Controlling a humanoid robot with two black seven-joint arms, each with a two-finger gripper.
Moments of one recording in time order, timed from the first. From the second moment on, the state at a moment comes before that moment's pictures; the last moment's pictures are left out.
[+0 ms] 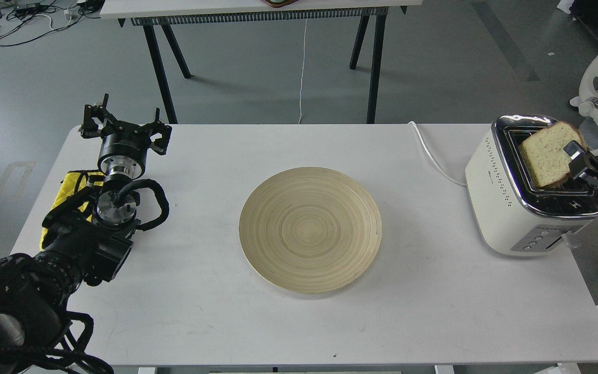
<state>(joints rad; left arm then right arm) -0.82 0.07 -0.58 -0.23 -0.67 -0.49 -0.39 0.54 -0.94 0.29 1.06 -1.08 -0.49 0.44</state>
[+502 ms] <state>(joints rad) -0.82 0.07 -0.58 -0.23 -0.67 -0.49 -0.39 0.59 -1.00 0.30 1.14 -1.06 -0.49 0.44</state>
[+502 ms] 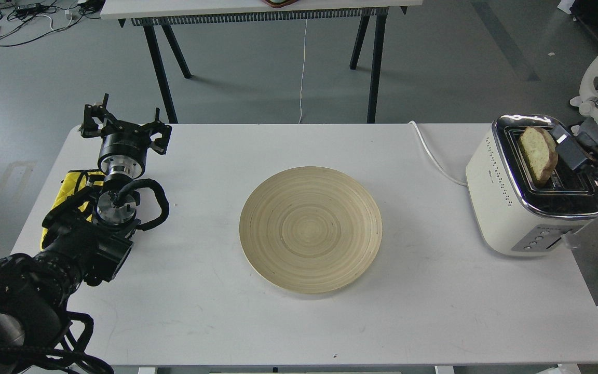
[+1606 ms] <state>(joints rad) -0.82 0.07 -0.58 -0.23 -0.67 -0.49 -0.39 0.59 -0.32 0.70 0.93 -0.41 0.14 0.49</state>
